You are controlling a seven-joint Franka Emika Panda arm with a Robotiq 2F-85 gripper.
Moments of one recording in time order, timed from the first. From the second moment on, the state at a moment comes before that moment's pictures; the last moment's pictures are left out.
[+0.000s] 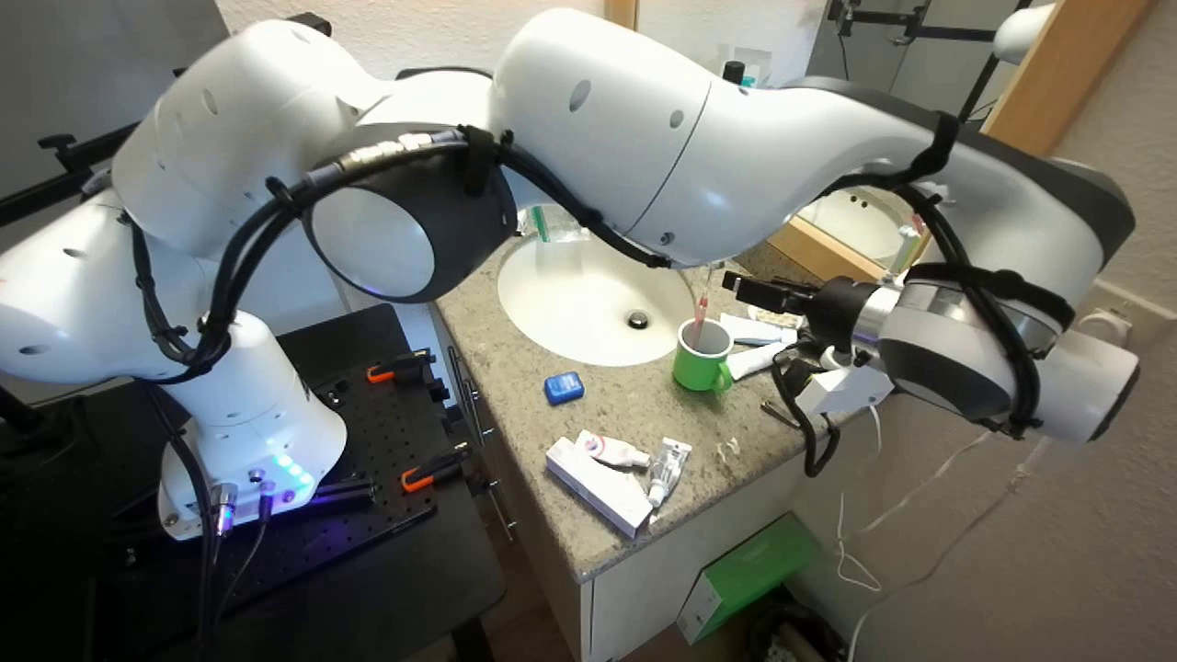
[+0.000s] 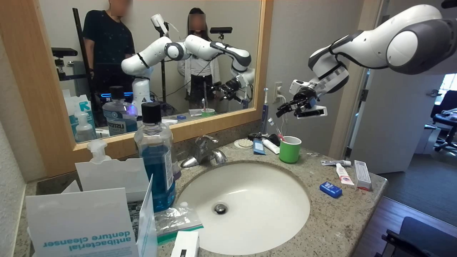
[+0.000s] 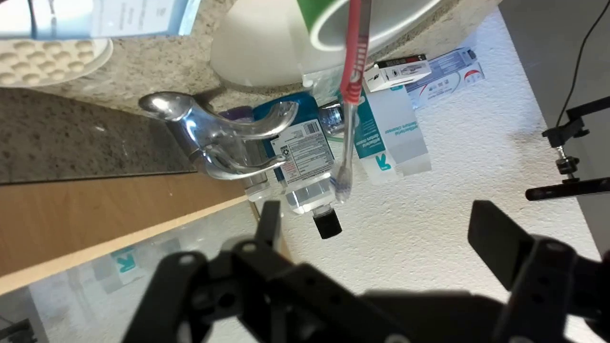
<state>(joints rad) -0.64 0.97 -0.10 -1.03 0.97 1.14 -1.92</state>
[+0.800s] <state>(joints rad) -0.51 0.69 -0.10 -1.27 0.77 1.12 -1.98</state>
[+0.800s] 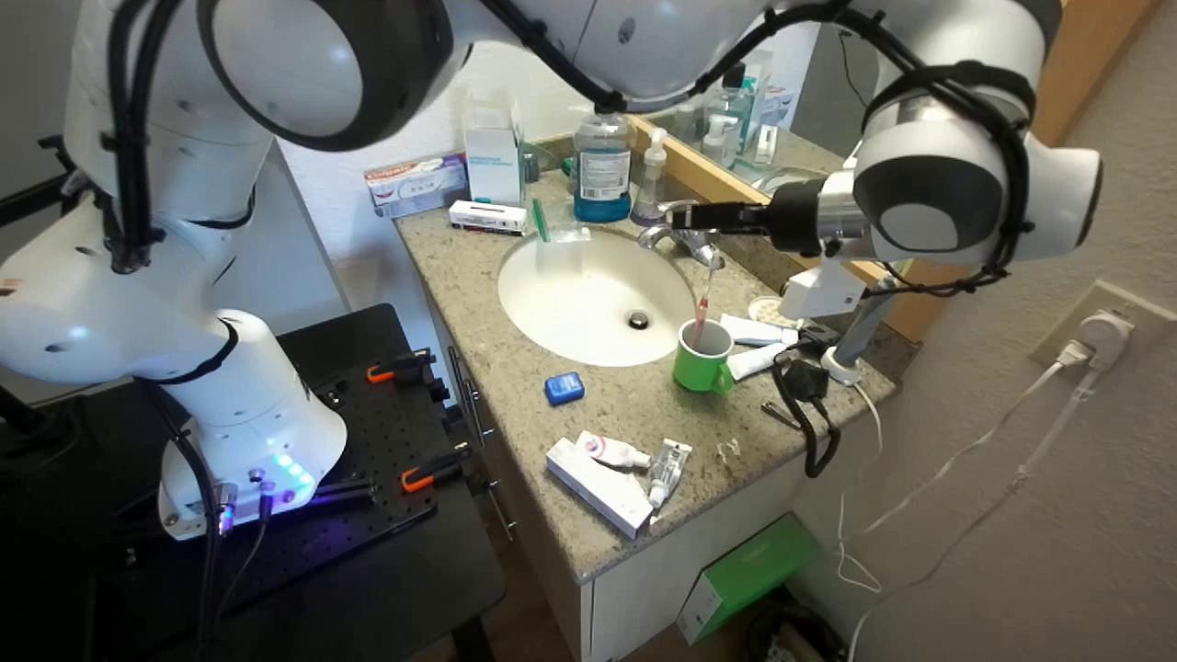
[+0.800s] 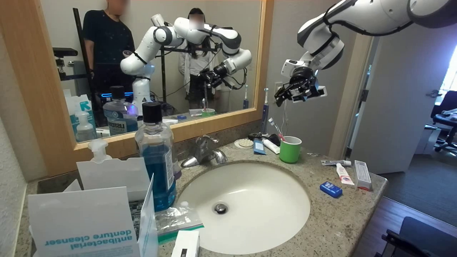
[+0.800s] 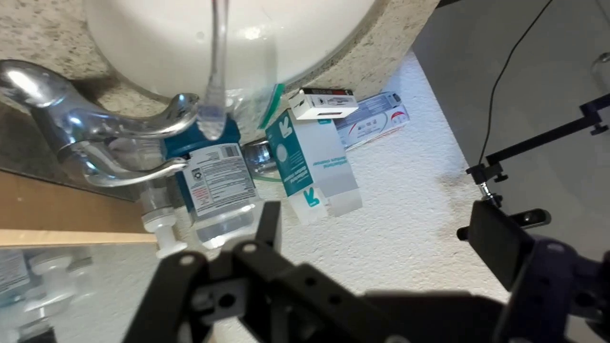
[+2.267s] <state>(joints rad) -0.16 0.12 -0.07 -2.04 0.10 1.49 -2.38</state>
